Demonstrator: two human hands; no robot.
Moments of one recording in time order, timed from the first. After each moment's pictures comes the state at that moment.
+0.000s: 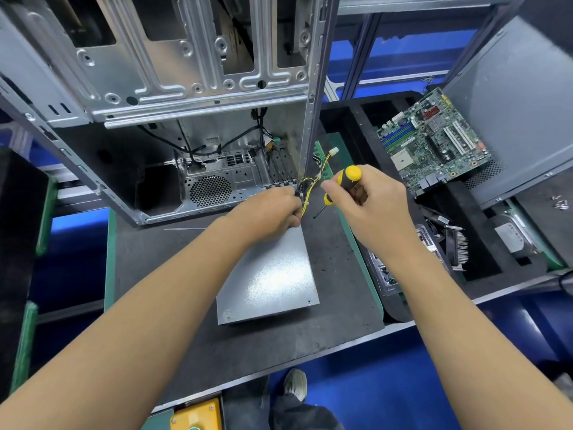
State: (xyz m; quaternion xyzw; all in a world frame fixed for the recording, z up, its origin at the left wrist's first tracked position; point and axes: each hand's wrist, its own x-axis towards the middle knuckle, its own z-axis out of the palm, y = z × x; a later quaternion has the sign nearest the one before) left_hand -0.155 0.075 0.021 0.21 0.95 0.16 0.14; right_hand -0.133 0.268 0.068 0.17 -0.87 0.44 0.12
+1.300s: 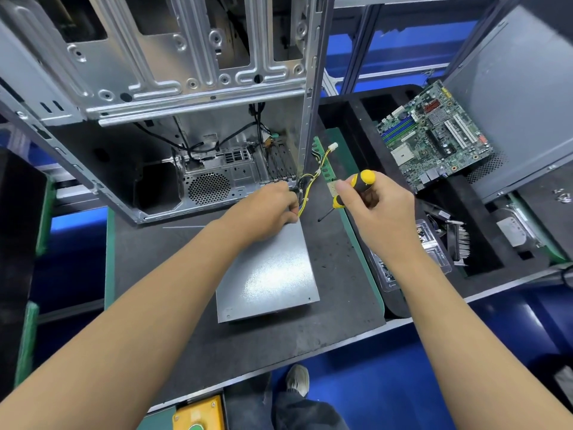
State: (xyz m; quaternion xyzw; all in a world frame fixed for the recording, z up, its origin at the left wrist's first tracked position) left_hand -0.148 0.067 0.017 0.17 0.95 0.23 0.14; right_hand -0.127 0.278 0.049 0.08 -0.85 0.51 0.10
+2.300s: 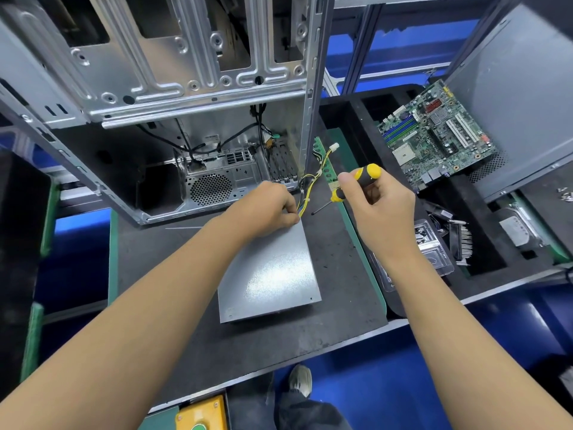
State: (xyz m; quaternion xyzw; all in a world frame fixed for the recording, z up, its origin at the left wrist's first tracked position) left_hand -0.149 0.068 0.027 0.14 0.95 0.24 0.12; right_hand -0.126 0.268 0.056 0.04 -0.84 0.53 0.13
